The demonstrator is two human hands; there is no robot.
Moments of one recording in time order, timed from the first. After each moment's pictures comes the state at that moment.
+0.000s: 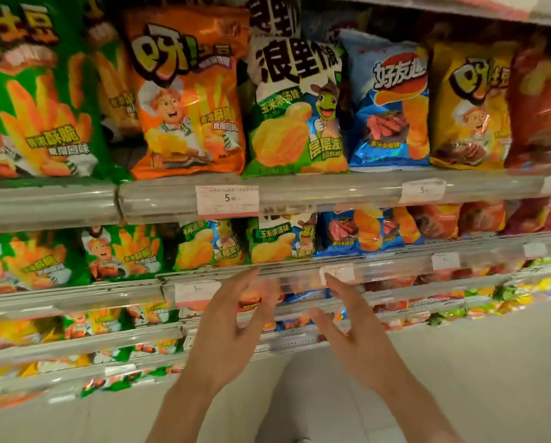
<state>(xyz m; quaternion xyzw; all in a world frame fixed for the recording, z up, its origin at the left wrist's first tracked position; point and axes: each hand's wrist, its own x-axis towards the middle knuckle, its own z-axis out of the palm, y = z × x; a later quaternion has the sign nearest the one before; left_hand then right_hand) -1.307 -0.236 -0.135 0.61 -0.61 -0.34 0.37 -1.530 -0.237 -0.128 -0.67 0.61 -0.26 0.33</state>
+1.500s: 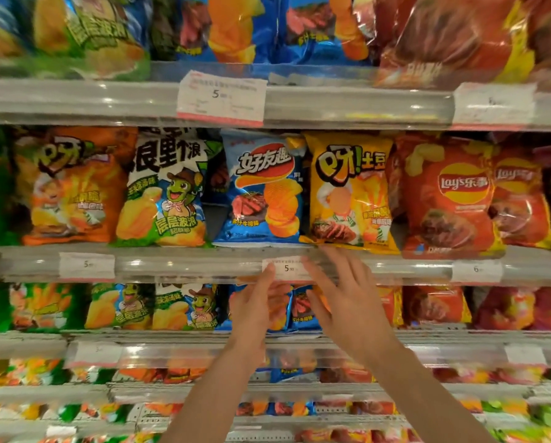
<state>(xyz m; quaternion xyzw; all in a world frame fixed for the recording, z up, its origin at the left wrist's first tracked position) -1.601 -0.370 -0.058 0.55 -0.22 -0.51 0.62 -1.762 -0.411 -0.069 -0.85 0.41 -0.30 -0.13</state>
